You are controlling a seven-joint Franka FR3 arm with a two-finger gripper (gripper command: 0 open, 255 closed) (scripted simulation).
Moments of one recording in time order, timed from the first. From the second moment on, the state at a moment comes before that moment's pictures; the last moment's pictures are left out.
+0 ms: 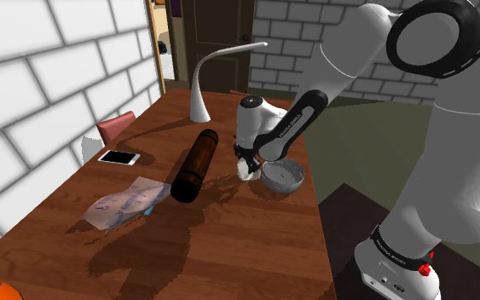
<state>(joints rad) 0.30 0.29 -0.10 -2.34 -0.44 2.71 2.16</state>
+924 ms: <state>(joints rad) 0.31 0.15 -0.09 -2.34 -0.37 2.49 2.09</state>
